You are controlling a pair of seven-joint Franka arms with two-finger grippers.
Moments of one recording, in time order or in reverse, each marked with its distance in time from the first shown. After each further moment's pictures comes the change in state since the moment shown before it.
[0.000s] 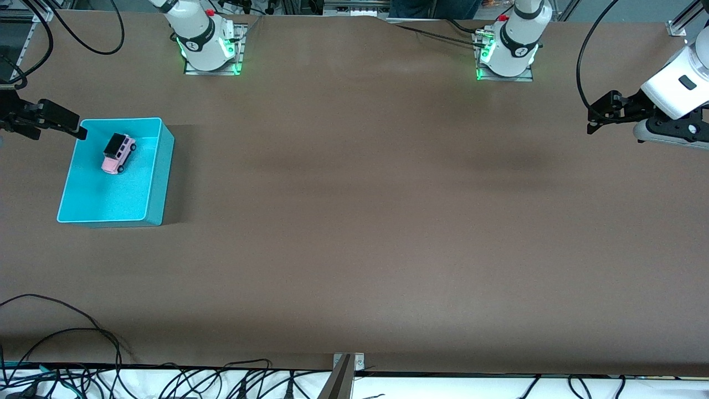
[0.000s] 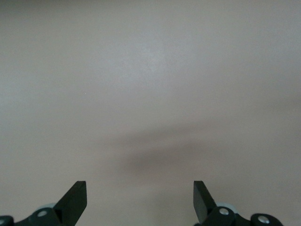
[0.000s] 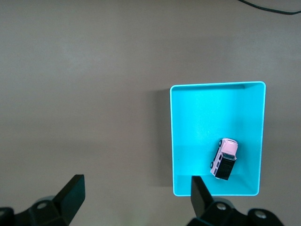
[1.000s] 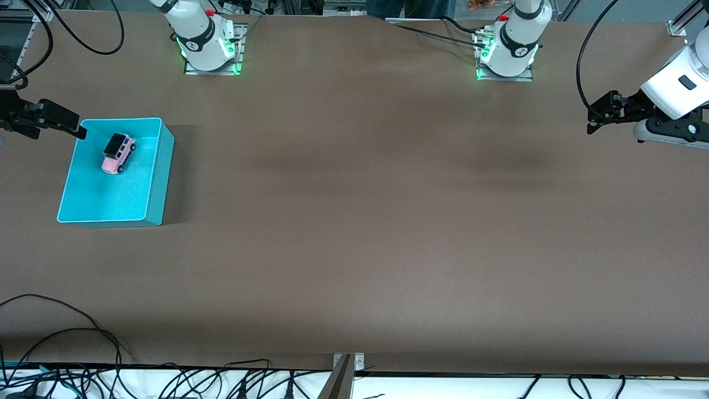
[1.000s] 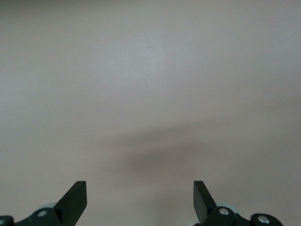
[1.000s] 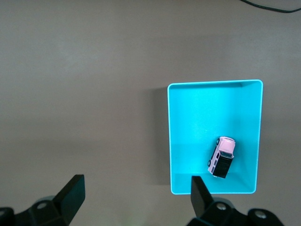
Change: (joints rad) left arm 0.000 0.000 0.000 0.000 0.000 0.000 0.000; right arm 0.000 0.000 0.001 -0.002 -0.016 -0.006 0.000
